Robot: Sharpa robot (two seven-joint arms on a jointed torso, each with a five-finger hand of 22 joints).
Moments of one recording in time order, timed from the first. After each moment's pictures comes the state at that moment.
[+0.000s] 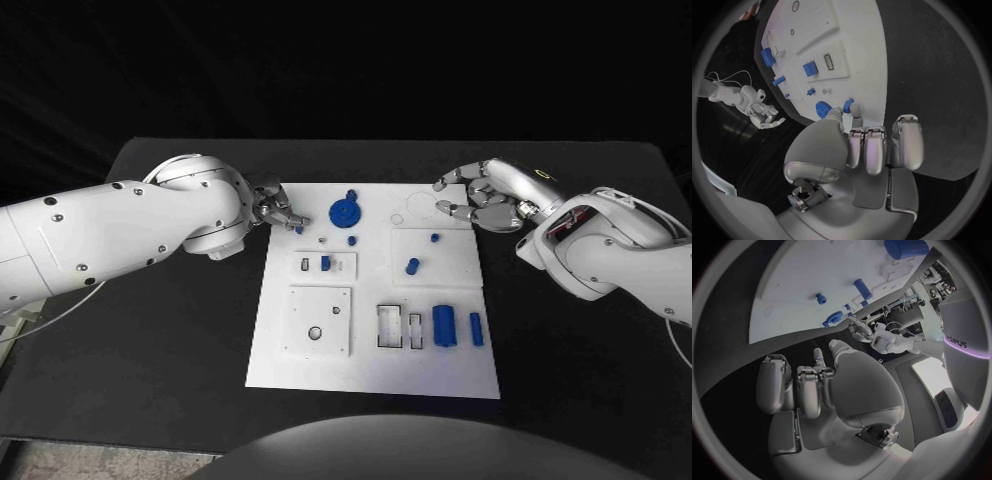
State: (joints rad) left arm 1.36 -0.78 -0.12 1.53 -1.13 -0.01 -0.62; left_hand 1.21 0.09 -0.10 0.28 0.48 0.98 0.03 0.32 1.28 1.46 -0.04 1.57 1.31 1.46 -0.08 1.57 1.31 0.05 1.43 0.04 1.44 1.31; right arm 1.25 -1.04 -0.13 1.67 -1.35 -0.52 0.07; right_hand 1.36 -0.01 0.16 0.26 0.41 0.80 0.10 0.25 0.28 1.47 0.00 1.57 1.31 1.47 -0.07 1.57 1.31 0.07 1.46 0.05 1.28 1.31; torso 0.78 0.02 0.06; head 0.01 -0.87
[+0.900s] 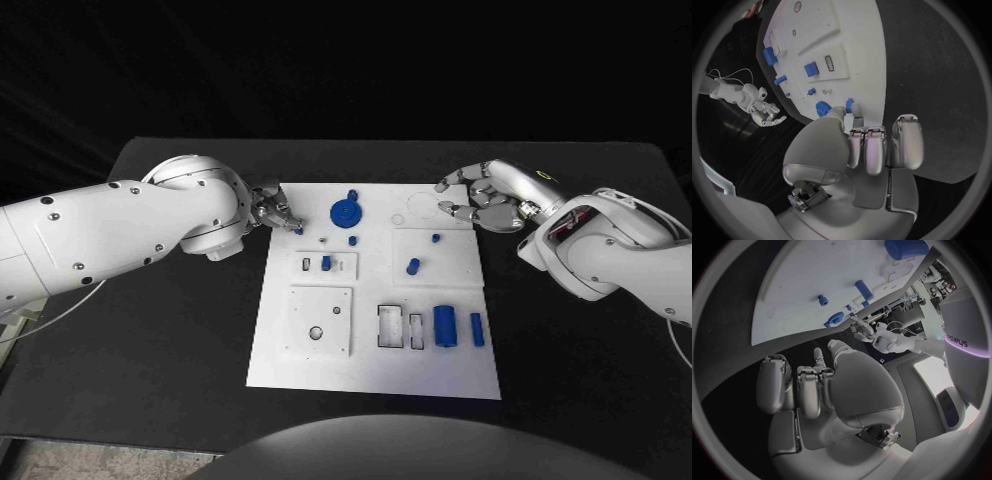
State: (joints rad) left arm 1.36 -0.79 -0.12 1.53 -1.11 -0.01 -0.61; left_hand 1.30 0.04 0.02 0.27 0.61 0.98 0.02 0.30 1.28 1.46 -0.04 1.57 1.31 1.46 -0.08 1.57 1.31 0.05 1.43 0.04 1.43 1.31; right arm 1.25 -1.04 -0.13 1.66 -1.34 -0.51 0.06; right_hand 1.37 0.00 0.16 0.25 0.41 0.80 0.10 0.25 0.28 1.47 0.00 1.57 1.31 1.47 -0.07 1.57 1.31 0.07 1.46 0.05 1.28 1.31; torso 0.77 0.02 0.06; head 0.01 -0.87
